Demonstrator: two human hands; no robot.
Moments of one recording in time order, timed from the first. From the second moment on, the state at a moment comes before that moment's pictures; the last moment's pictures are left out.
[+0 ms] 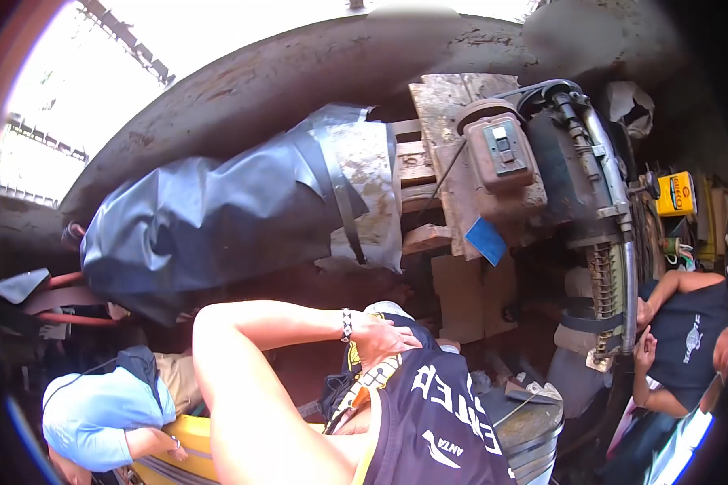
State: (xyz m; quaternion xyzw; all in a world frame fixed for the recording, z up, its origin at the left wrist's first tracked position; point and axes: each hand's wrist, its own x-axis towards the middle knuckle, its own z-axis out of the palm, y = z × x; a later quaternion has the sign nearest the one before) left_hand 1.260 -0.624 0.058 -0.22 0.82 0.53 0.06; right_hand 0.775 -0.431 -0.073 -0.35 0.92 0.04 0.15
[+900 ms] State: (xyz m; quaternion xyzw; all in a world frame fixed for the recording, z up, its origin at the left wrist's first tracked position) left_hand 1.186 -0.732 0.192 -0.39 0.89 0.25 0.04; right_hand 0.806 -0.583 0.032 -0.28 0.78 -0.52 0.19
